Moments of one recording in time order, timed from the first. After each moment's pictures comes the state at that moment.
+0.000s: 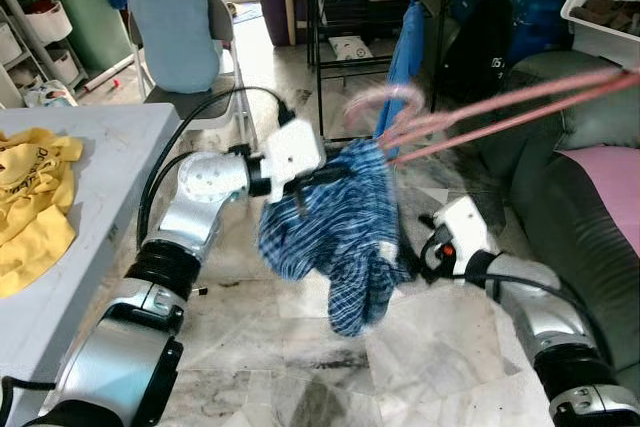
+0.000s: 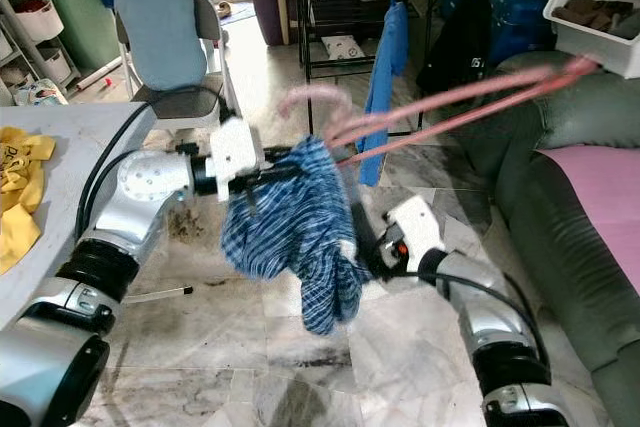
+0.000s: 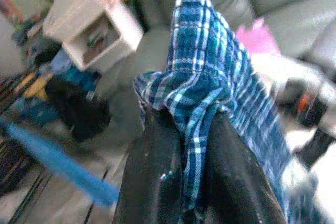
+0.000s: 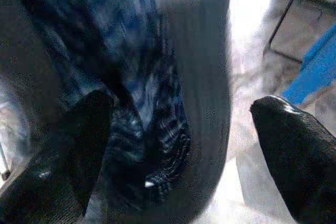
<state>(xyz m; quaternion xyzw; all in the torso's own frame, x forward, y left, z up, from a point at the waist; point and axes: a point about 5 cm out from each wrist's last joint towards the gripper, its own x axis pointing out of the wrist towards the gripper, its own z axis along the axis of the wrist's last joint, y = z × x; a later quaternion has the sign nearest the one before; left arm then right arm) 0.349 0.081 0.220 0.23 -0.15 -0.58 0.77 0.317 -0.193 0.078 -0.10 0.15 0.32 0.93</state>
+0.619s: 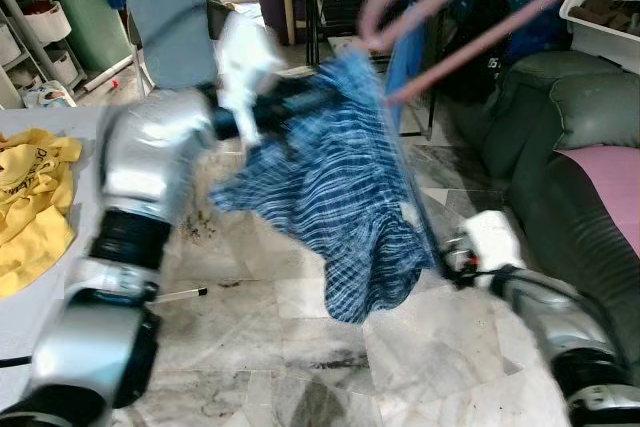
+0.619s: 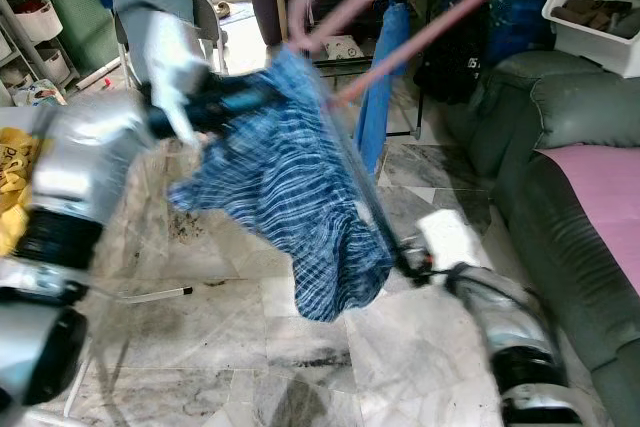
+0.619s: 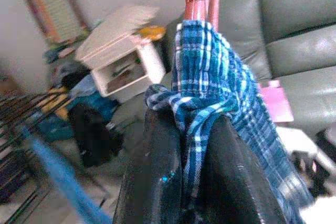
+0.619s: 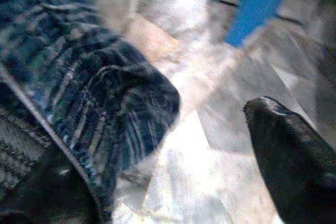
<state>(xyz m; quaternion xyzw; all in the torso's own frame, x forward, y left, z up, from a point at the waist) 0.356 0.119 0.281 0.13 -0.18 -0.54 0.81 0.312 -0.249 0.063 -0.08 0.21 0.15 0.96</state>
